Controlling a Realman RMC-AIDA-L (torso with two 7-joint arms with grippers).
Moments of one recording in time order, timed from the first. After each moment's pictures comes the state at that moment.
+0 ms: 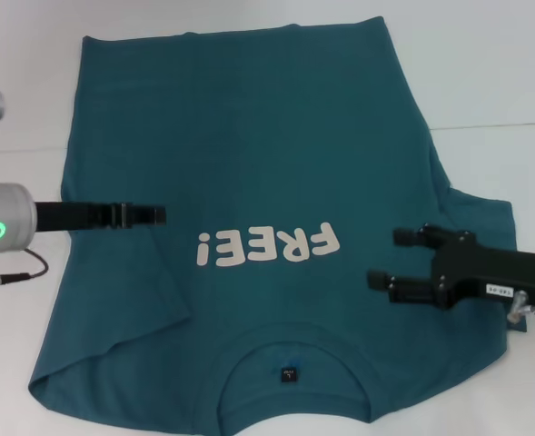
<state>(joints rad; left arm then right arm) -0.69 -2.16 0.72 0.93 2.39 1.20 -2.29 0.52 2.08 -0.53 -0.59 -2.06 -1.44 1.23</state>
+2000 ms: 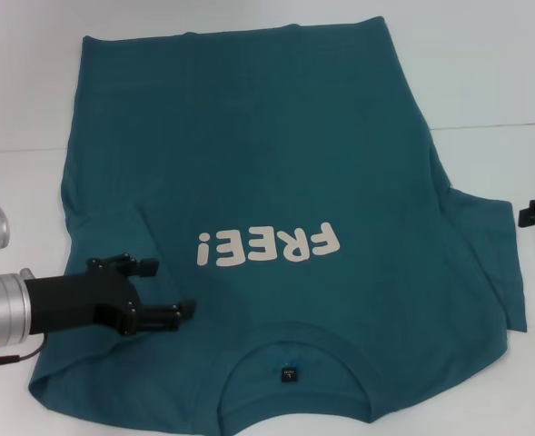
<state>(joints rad) -0.52 -2.14 0.79 0.78 2.10 1.34 -1.49 0.69 1.84 -0.54 -0.70 -2.62 -1.31 2.65</state>
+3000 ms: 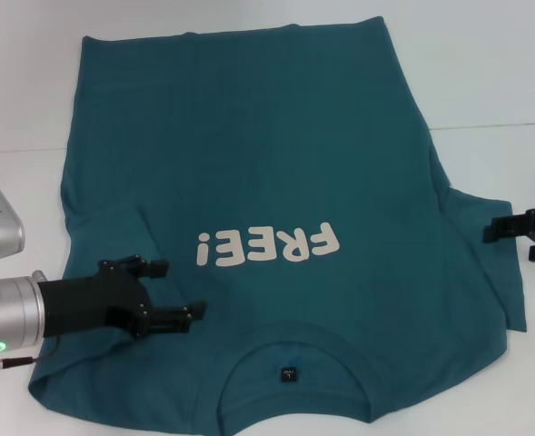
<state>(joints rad) -0.52 -2.16 0.79 0.77 2.10 1.31 -1.46 0.70 1.89 -0.60 -0.57 -2.59 -1.10 2.63</state>
